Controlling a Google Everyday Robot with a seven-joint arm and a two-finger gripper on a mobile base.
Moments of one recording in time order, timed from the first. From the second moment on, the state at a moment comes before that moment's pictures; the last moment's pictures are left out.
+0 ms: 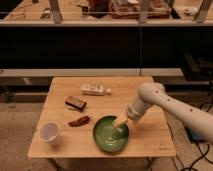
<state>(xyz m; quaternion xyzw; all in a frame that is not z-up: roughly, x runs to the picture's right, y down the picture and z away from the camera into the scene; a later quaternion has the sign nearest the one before) 0.106 0.189 0.785 -0.07 -0.44 -0.69 0.57</state>
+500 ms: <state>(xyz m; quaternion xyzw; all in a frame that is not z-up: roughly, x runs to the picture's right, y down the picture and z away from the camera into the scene) 0.098 0.197 0.790 -0.06 -0.46 -0.68 0.56</state>
